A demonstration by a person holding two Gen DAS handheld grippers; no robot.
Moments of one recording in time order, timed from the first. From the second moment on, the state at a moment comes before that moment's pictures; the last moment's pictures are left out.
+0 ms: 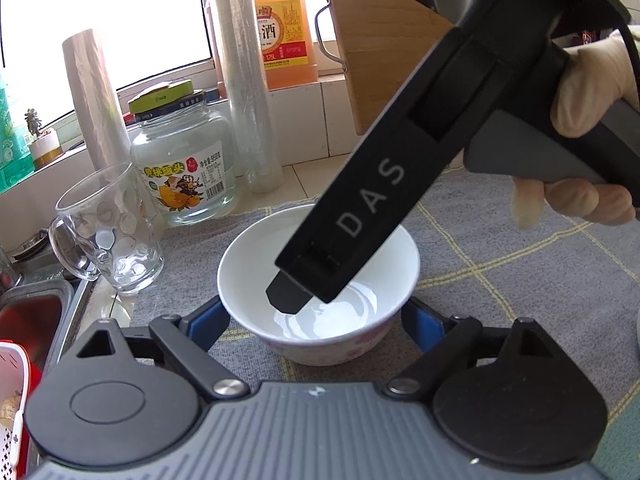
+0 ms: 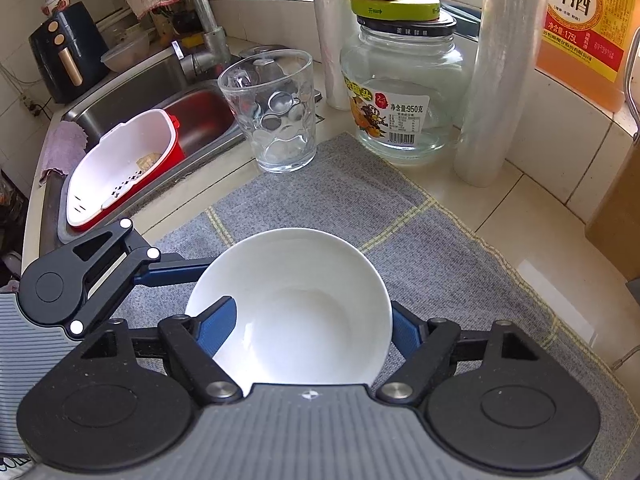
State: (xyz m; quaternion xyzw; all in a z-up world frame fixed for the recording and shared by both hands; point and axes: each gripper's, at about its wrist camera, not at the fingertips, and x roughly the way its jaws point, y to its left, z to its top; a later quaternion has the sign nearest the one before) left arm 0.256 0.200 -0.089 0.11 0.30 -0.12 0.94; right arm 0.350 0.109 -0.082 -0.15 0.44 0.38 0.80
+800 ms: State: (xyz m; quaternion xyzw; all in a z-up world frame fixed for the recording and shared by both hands) left arm 0.229 0.190 -0.058 0.11 0.30 -0.14 0.94; right arm 0.317 0.089 -0.051 -0.13 0.43 0.40 0.80
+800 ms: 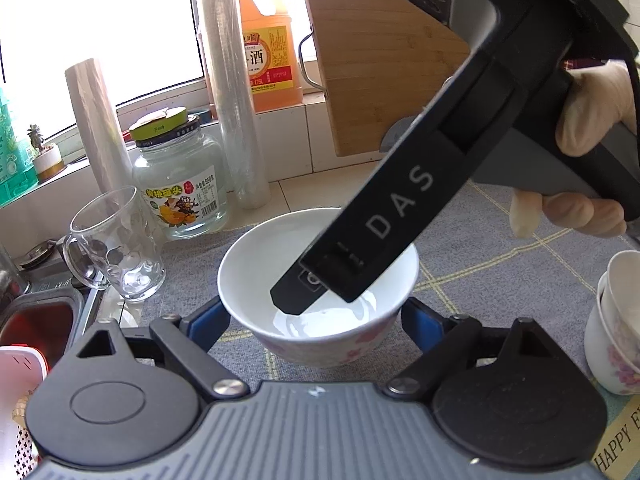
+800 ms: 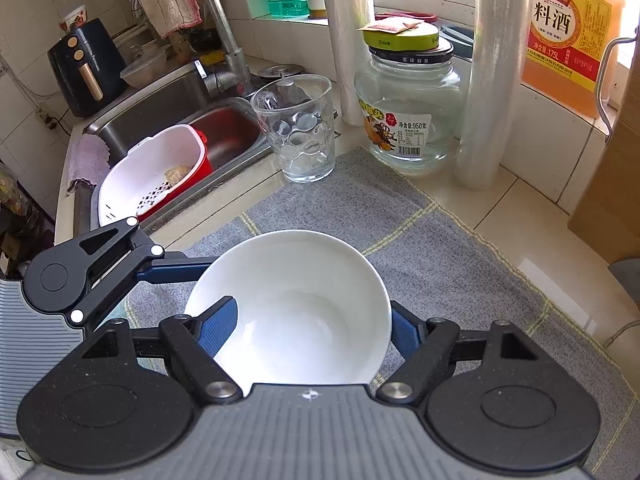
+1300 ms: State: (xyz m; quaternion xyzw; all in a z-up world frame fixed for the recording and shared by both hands) left arm 0.182 0.163 -0.032 0.11 0.30 -0.16 0.93; right arm 0.259 0.048 -0.025 -0.12 0.41 0.41 0.81
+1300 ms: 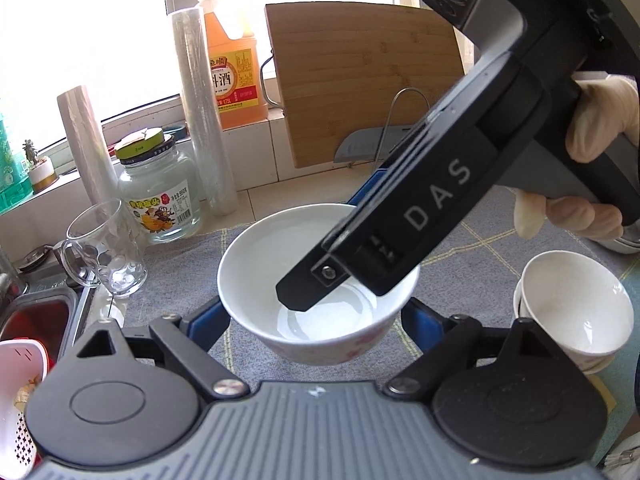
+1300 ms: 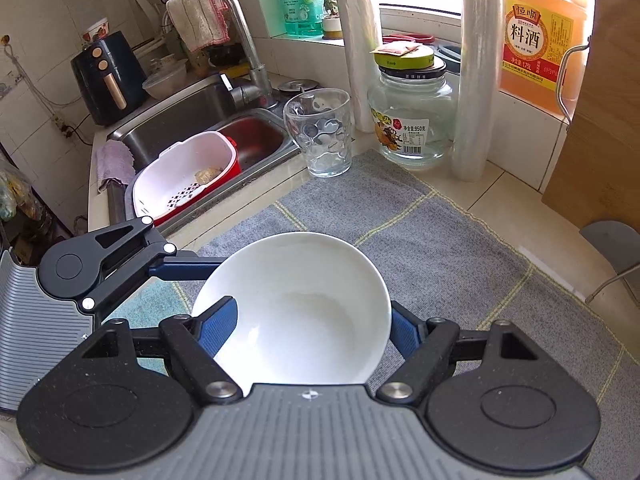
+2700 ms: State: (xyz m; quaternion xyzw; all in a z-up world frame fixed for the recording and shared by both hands) left arm 0.105 0.055 -0.025 0.14 0.28 -0.28 0.91; right arm 0.143 -0.096 -0.011 -0.09 0.40 0.31 0.86
